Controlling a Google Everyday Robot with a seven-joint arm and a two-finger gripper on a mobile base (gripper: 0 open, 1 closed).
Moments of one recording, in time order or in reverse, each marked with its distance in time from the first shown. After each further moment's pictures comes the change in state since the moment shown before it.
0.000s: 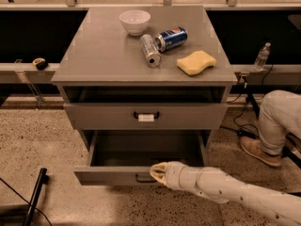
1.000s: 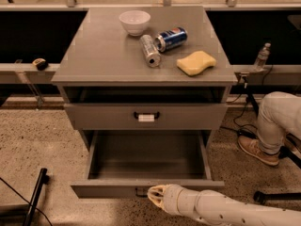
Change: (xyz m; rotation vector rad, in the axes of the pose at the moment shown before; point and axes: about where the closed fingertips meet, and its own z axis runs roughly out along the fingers) arm 0.003 0.087 -0.011 -0.087 0.030 0.050
